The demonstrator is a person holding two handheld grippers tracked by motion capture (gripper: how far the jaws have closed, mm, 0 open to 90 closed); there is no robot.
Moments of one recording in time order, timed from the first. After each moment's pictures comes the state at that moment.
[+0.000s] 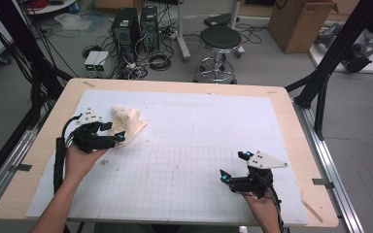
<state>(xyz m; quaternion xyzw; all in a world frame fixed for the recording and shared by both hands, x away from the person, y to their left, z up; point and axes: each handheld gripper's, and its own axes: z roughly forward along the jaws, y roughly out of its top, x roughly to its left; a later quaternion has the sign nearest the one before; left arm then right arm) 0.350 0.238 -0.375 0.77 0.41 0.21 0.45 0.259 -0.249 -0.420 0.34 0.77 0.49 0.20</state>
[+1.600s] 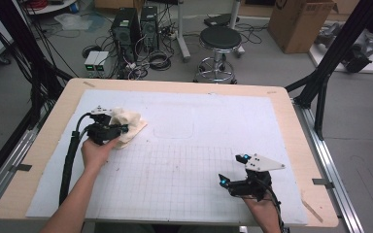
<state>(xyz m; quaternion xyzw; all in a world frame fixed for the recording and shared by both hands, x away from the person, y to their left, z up) 0.386 0.228 -0.404 0.73 0.50 0.16 0.43 0.256 -0.247 -0.427 0.33 0.79 0.48 0.19</state>
